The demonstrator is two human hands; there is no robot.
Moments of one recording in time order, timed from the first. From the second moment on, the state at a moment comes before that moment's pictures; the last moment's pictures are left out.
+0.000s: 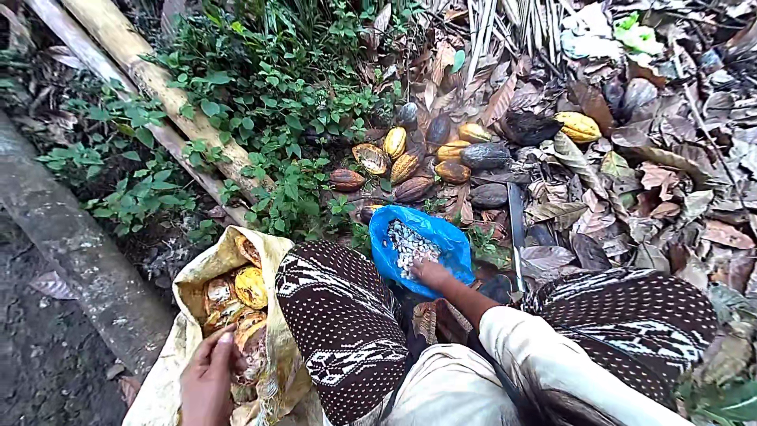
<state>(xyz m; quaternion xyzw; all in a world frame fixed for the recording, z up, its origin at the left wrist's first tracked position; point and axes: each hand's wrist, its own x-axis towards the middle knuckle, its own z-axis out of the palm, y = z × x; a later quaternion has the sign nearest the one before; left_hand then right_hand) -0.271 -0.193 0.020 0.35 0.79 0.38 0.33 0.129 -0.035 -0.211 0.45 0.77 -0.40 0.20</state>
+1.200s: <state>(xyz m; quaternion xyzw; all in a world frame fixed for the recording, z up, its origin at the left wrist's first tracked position) 0.039 -0.042 -0.059 0.45 0.62 0.36 0.53 0.140 -0.045 -0.050 0.52 0.20 -0.67 -0.49</state>
